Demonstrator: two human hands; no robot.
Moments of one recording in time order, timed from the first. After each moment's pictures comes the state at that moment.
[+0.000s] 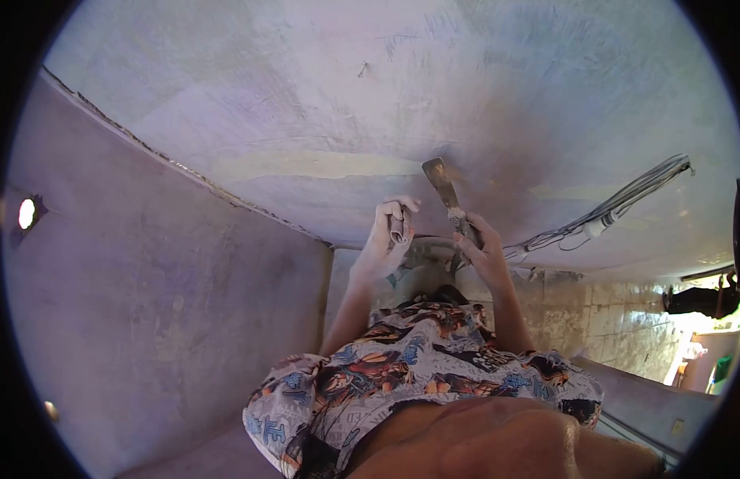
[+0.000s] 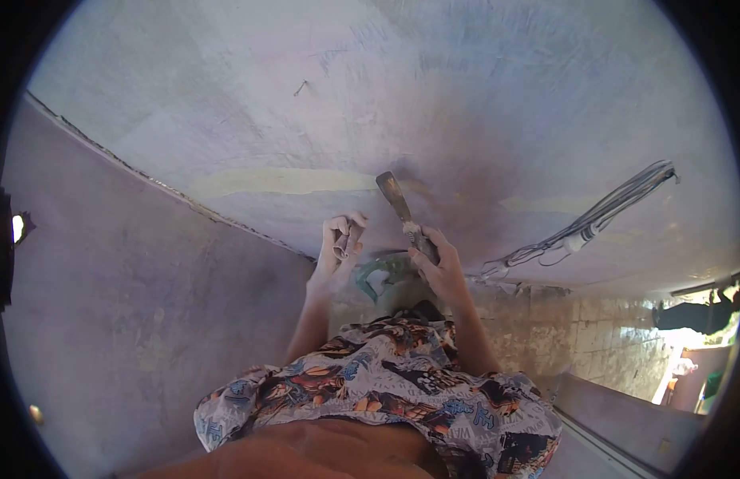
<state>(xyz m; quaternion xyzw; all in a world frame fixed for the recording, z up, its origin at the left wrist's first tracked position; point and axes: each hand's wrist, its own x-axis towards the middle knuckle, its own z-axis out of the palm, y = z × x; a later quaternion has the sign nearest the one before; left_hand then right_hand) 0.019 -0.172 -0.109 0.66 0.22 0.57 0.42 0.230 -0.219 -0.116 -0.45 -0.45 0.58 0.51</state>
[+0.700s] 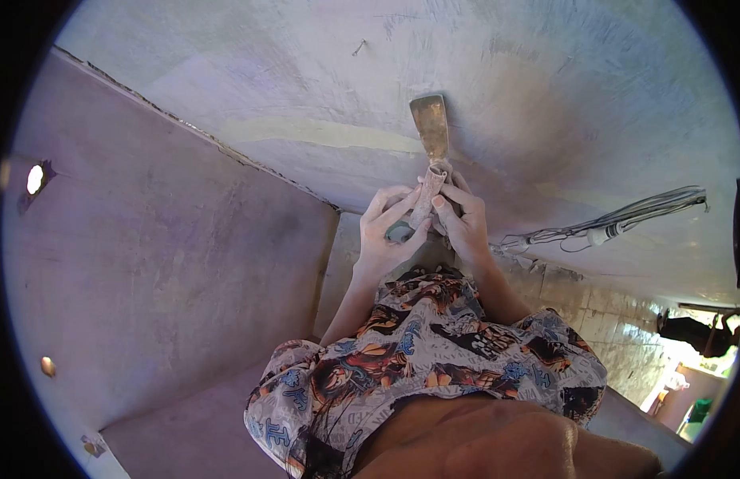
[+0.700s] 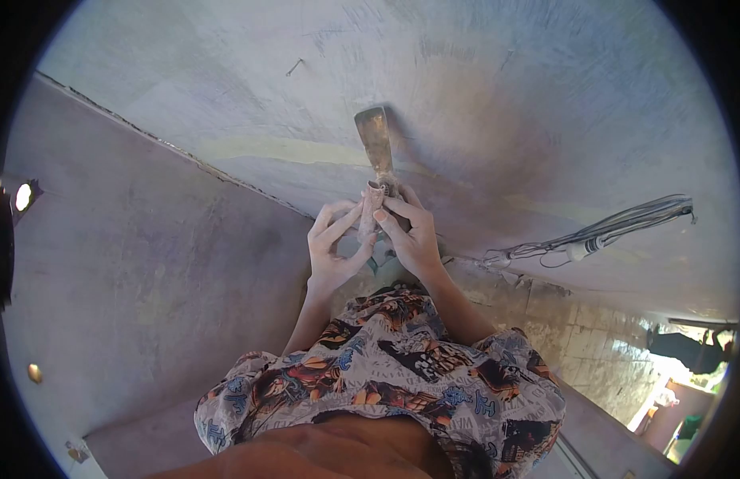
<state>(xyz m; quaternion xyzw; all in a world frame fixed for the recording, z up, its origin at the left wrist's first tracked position) 0.052 -0.206 -0.054 0.68 0.42 0.56 0.23 0.203 -0.181 -0.074 -0.35 -0.55 0.52 0.55</state>
